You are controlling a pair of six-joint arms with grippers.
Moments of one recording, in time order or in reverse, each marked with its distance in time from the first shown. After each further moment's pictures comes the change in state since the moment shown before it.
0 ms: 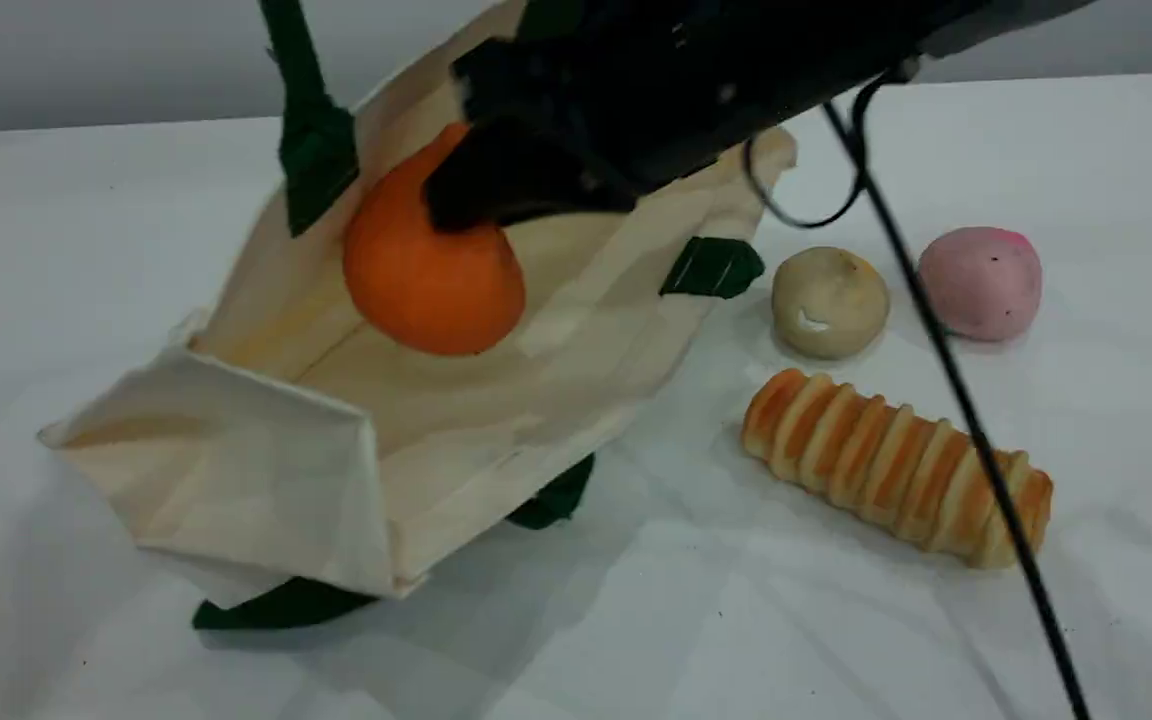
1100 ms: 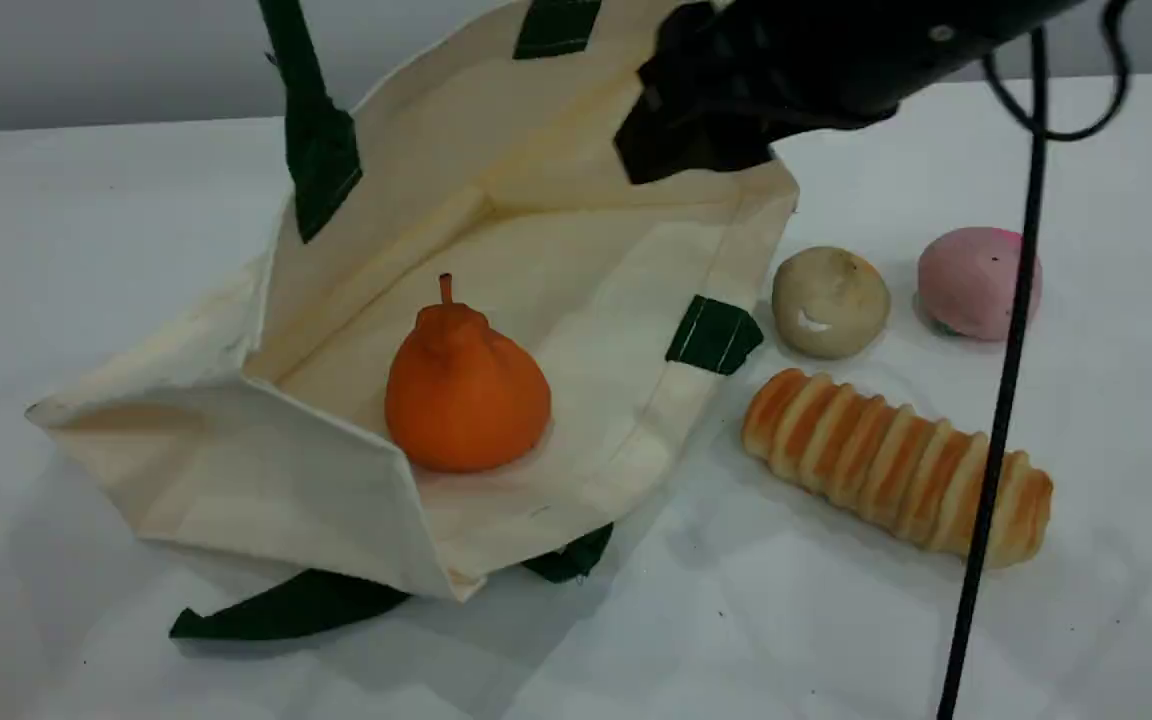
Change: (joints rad) left arm 0.000 0.000 0.001 0.009 -0.001 0.000; right arm -0.018 -0.298 0.217 -0.178 -0.418 0.004
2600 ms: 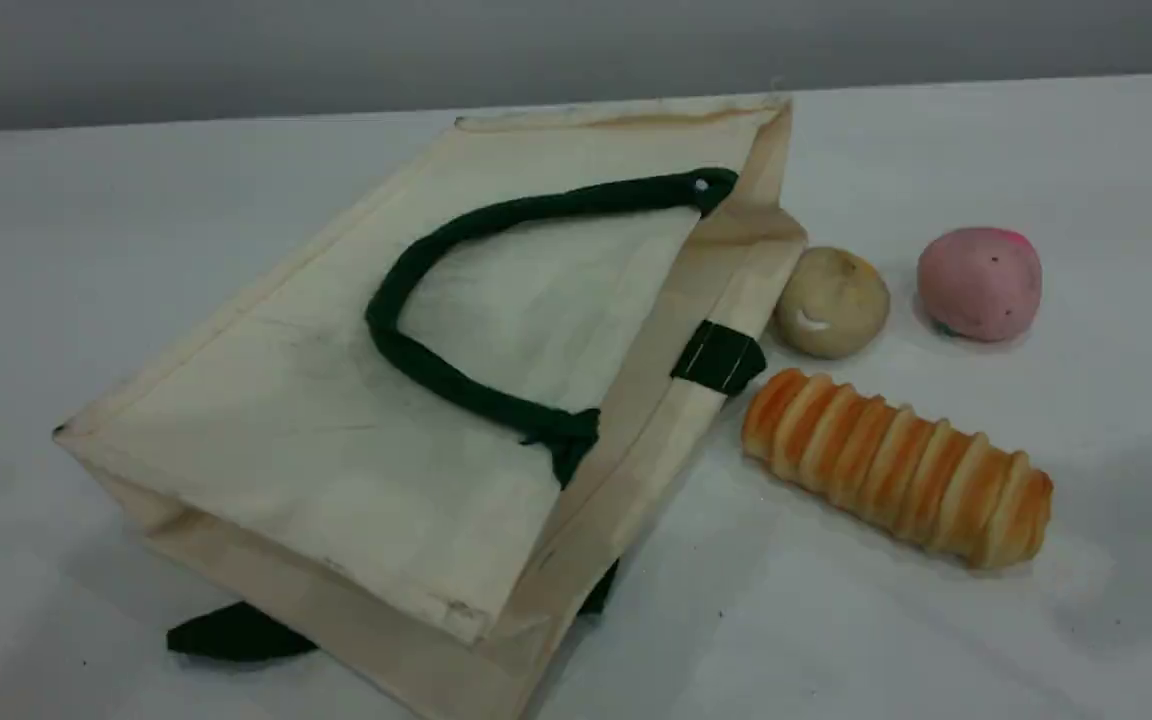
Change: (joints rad) left arm -0.155 -0.006 0.002 0.036 0.112 0.055; right arm -0.481 -0.586 -0.019 -1.041 0.628 0.952
